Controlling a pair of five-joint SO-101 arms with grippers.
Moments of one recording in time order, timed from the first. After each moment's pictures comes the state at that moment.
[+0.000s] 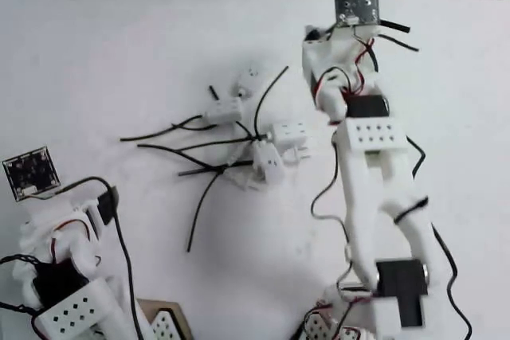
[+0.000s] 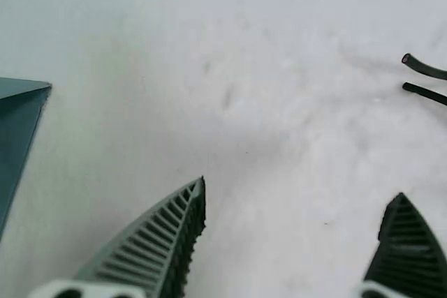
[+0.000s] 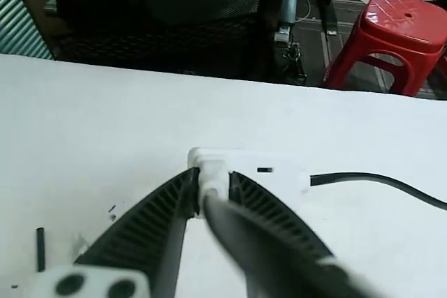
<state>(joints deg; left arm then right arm) -39.9 -87.0 81.4 64.0 -10.0 -4.7 -5.8 18.8 21.6 4.4</state>
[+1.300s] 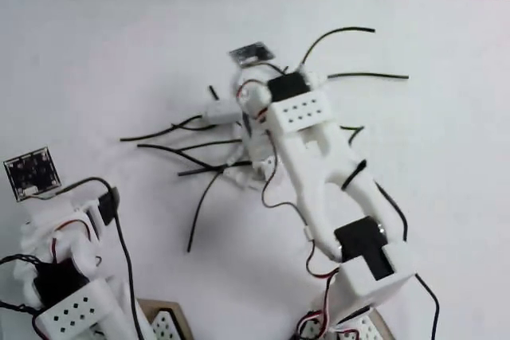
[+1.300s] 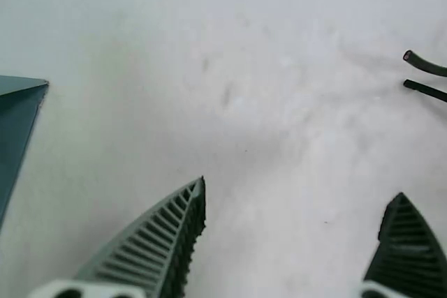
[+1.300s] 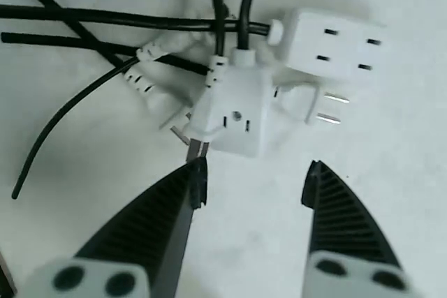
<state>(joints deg) -39.9 -87.0 82.1 63.6 -10.0 -25.0 7.2 -1.1 86.9 4.4</state>
